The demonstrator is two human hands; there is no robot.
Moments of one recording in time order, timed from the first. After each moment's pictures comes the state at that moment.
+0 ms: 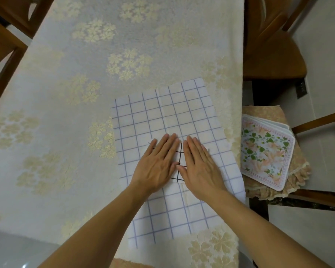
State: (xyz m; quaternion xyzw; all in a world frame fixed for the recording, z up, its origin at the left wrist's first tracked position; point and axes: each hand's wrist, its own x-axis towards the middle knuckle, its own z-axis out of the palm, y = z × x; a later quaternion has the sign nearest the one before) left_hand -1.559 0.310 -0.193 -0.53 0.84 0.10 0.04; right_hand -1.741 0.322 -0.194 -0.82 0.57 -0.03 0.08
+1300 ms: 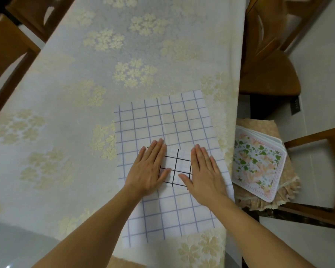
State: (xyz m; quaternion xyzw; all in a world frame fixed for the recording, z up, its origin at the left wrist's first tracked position) left_hand -1.552 0.320 -0.178 -0.60 0.79 0.15 0.03; right_hand -1.769 0.325 -0.184 -0.79 0.60 0.02 0.13
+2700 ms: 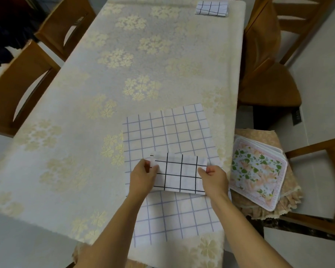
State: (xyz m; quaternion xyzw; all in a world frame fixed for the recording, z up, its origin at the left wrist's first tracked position) left_hand -1.564 0.324 -0.120 -0.80 0.37 0.40 -0.27; right_hand -1.766 0.305 -0.132 -0.34 0.78 -0.24 0.47
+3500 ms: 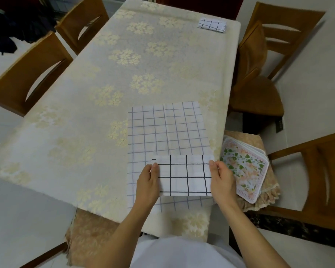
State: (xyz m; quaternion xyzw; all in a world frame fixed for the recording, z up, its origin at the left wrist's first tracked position) left_hand -1.603 0.426 -0.069 -0.73 0.34 0.43 -0.40; right_hand -1.798 0.386 -0.064 -0.53 0.68 -0.33 0.38
